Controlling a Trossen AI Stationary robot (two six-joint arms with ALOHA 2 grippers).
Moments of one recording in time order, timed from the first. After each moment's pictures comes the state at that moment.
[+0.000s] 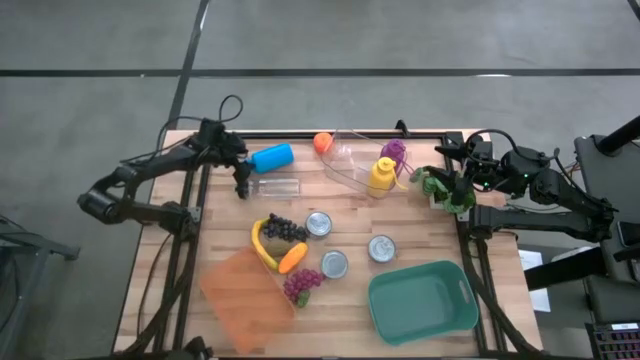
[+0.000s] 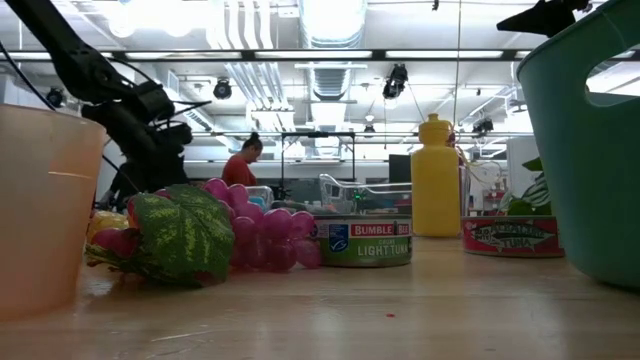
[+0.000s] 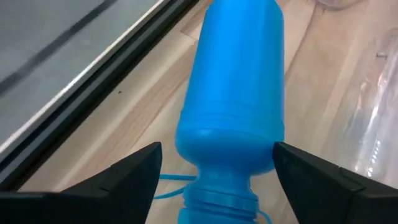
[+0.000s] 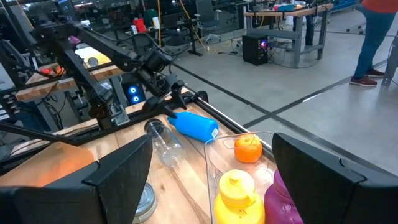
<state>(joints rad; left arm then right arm) 1.09 1.26 0.52 -0.13 0.38 0.39 -0.21 0.41 0.78 -0.52 0.23 0.22</state>
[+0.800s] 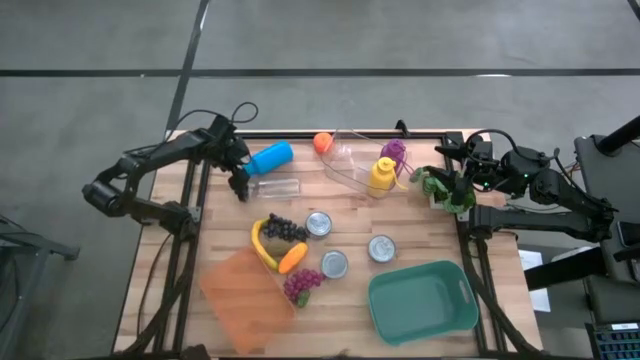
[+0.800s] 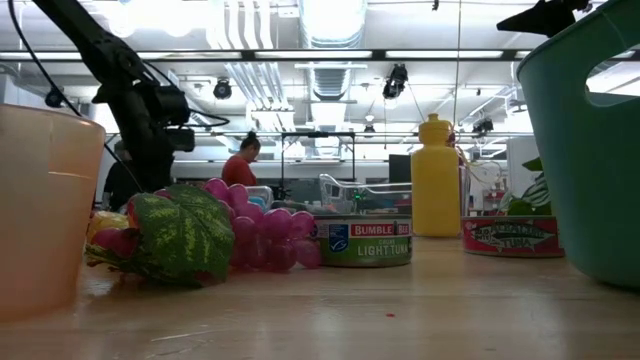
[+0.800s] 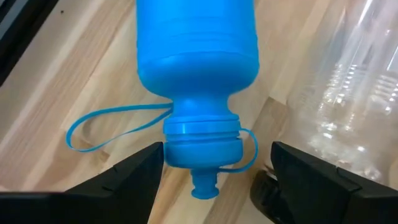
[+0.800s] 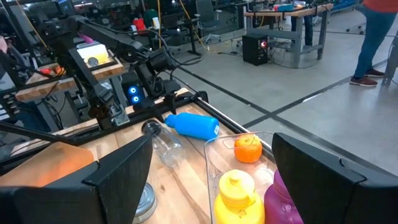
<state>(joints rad) 1.02 1.33 0.70 -0.60 0.26 0.47 -0.21 0.41 0.78 -0.52 0.23 0.22</state>
